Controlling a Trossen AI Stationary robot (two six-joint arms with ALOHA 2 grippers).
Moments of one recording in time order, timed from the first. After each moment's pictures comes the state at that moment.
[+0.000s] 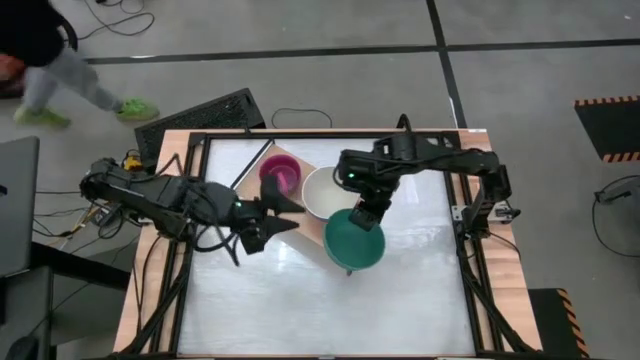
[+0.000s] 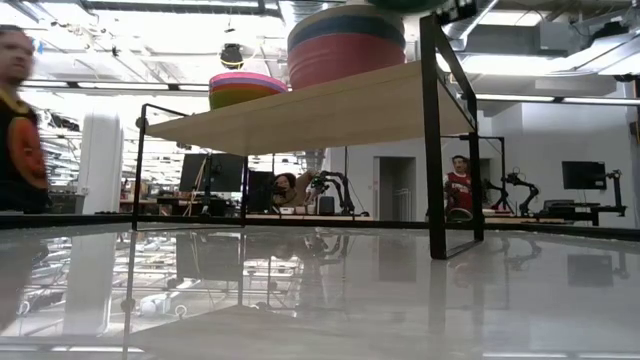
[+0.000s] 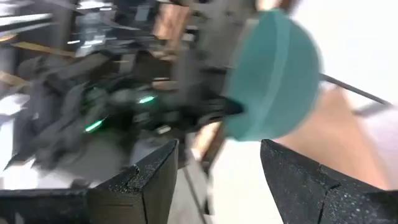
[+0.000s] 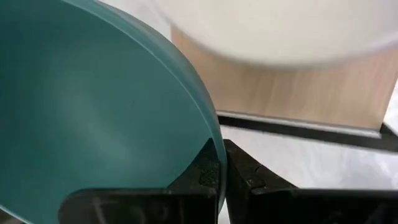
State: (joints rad) left arm -0.31 1.28 1.42 -0.43 -0.37 1.08; right arm -0.03 1.79 2.04 -1.57 -0.36 0.59
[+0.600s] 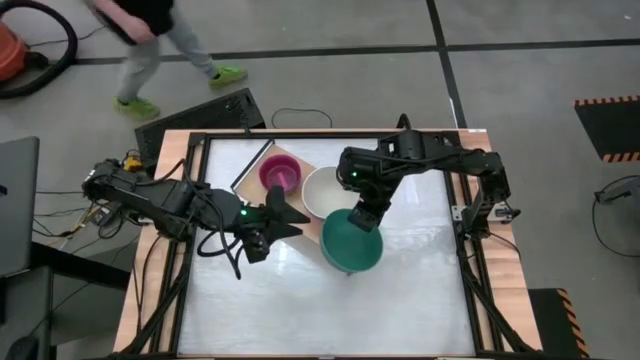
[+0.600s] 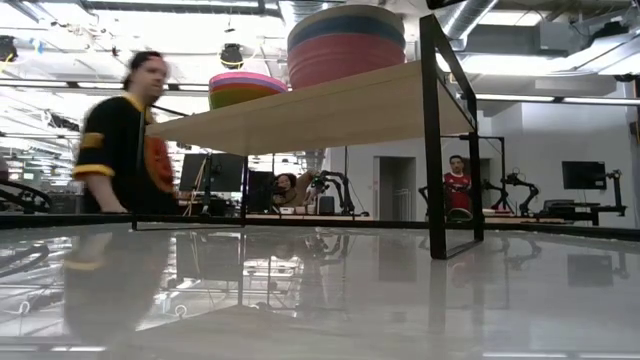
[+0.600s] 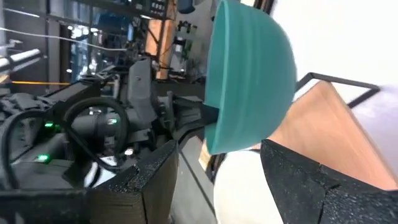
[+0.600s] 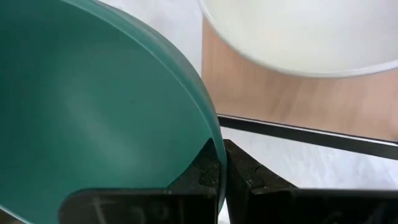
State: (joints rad) left arm -0.33 1.31 1.42 -0.43 -0.34 1.22; right arm -0.02 1.81 2.14 -1.57 -0.37 0.61
